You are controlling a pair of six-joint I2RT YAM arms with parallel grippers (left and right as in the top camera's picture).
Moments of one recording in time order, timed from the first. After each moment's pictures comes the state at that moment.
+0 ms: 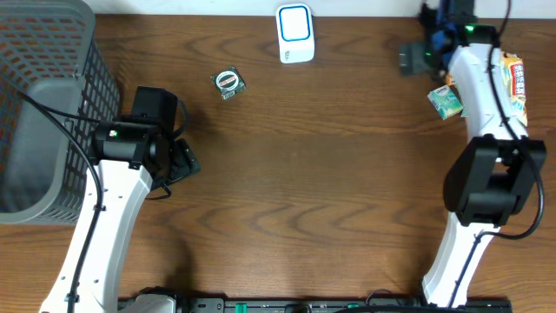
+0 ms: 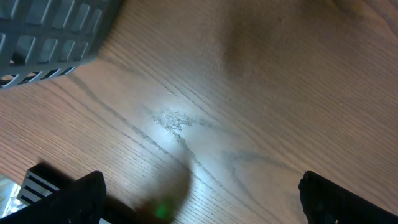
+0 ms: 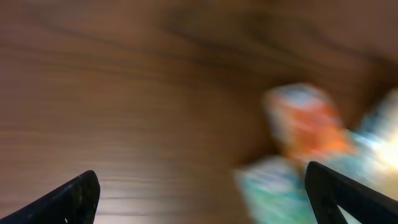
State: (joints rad) left arm -0.11 1.36 1.25 -1.31 -0.21 -0.61; right arm -0.01 2.18 2.00 -0.86 0.00 -0.16
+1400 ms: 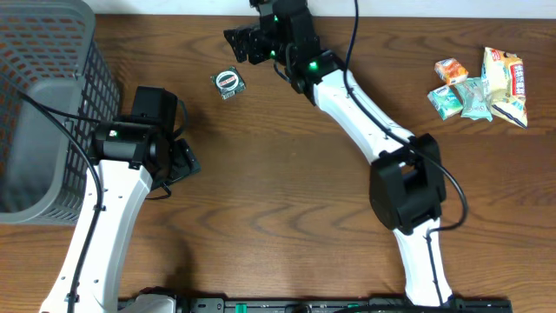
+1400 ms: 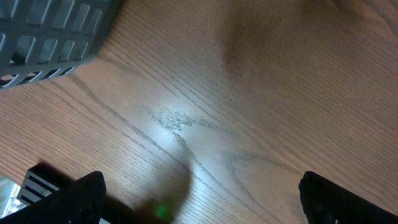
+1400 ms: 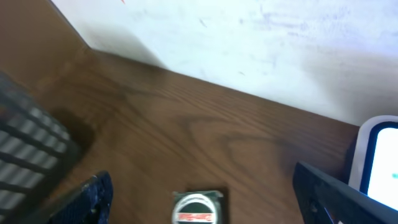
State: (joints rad) left arm -0.11 1.36 1.25 -1.31 -0.21 -0.61; right arm 0.52 2.30 2.00 -0.11 -0.21 0.21
